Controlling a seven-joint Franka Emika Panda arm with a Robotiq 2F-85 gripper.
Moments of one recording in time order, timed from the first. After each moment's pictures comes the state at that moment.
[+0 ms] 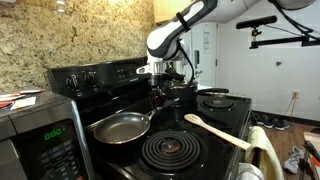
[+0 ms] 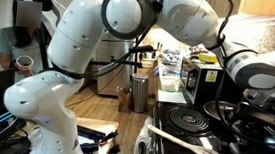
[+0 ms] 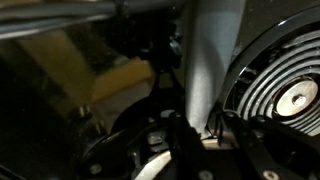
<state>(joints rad) -0.02 0.57 0.15 -1.55 0.23 2.05 -1.15</state>
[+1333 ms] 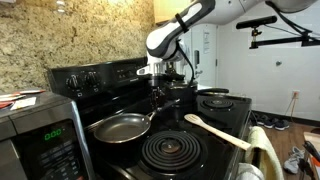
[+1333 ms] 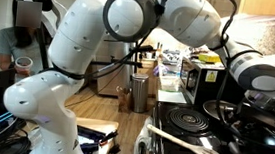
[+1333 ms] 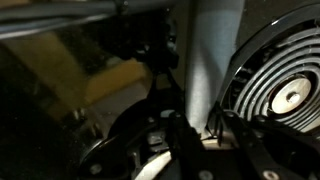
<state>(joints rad) -0.03 0.59 0.15 -1.52 0.24 2.00 -1.15</state>
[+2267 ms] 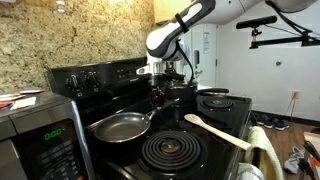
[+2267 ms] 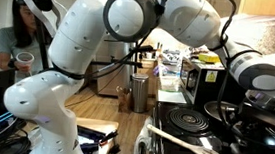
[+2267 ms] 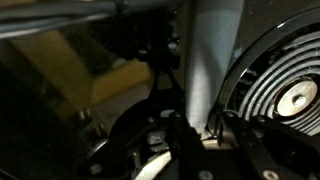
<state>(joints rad) -0.02 0.59 0.14 -1.52 0.23 2.01 -1.14</state>
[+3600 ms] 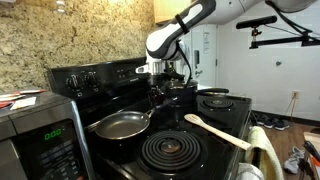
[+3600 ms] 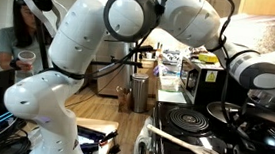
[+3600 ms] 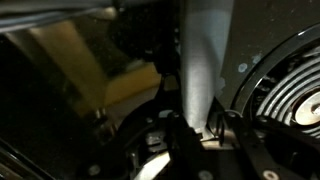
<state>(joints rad) -0.02 0.59 0.14 -1.51 0.17 2.07 -1.14</state>
